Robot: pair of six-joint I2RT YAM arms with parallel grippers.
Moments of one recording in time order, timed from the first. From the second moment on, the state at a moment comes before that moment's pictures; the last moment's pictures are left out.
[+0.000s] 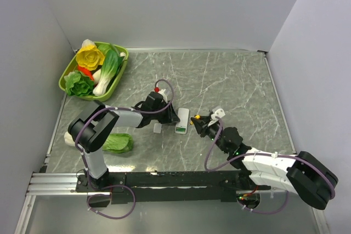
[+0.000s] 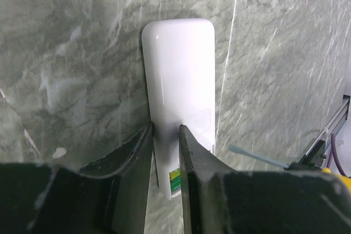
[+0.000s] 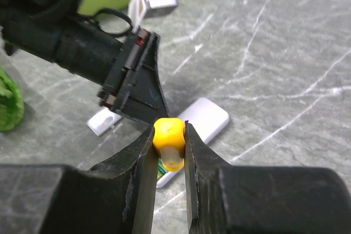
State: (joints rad) left arm -0.67 1.81 0.83 0.29 0.28 -0.75; right arm 0.81 1.01 0.09 0.93 0.18 0.12
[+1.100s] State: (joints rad) left arm -0.82 1.68 0.73 0.32 0.26 -0.94; right arm 0.80 0.90 0.41 0.07 0.46 0.44
